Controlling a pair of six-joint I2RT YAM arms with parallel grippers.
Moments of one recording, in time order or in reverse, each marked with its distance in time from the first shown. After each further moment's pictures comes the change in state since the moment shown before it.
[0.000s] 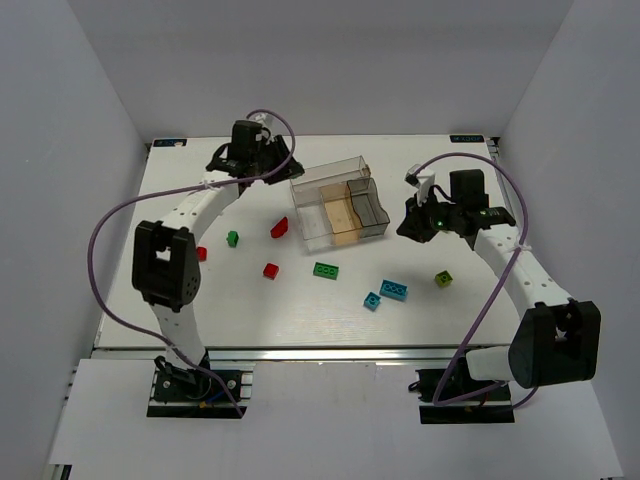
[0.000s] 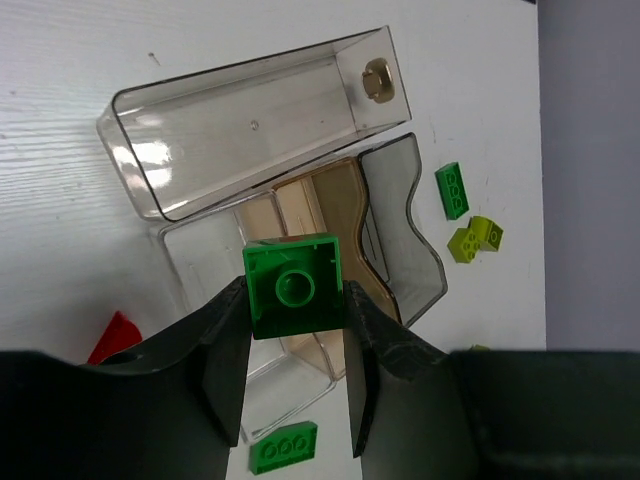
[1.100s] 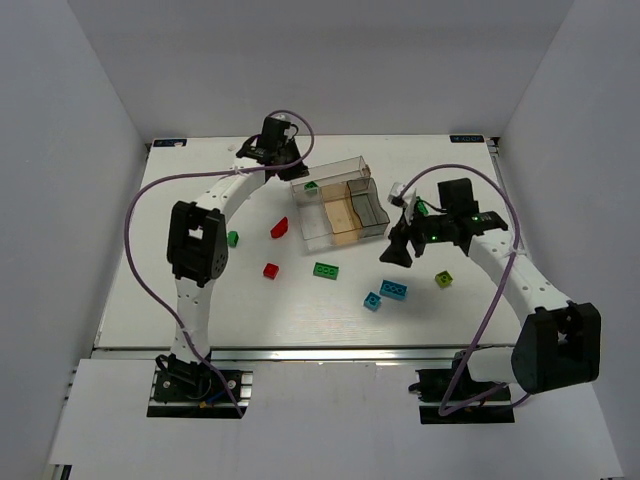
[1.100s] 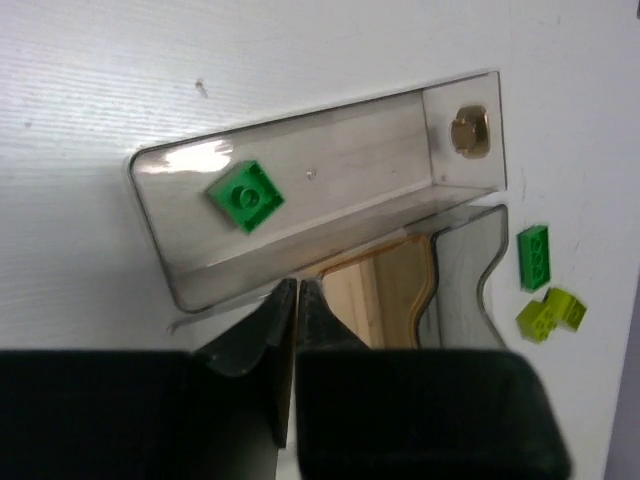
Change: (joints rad) left arm -0.078 0.359 0.386 -0.180 -0.197 -0.035; right arm 0.061 -0.023 -0.034 -0.080 -0.171 -0.213
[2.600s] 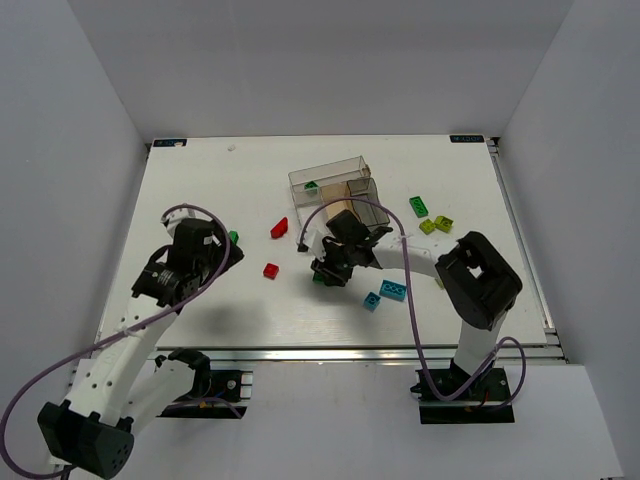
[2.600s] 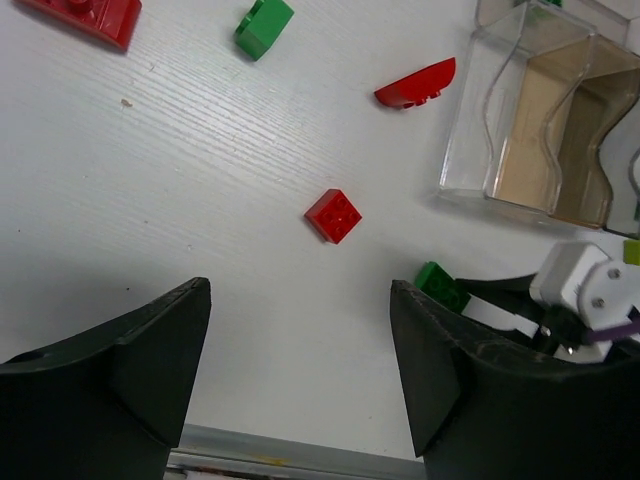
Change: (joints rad) left arm 0.027 -1.369 -1.103 -0.295 -0.344 -0.209; right arm 0.562 0.524 0.107 0.312 0.491 0.093
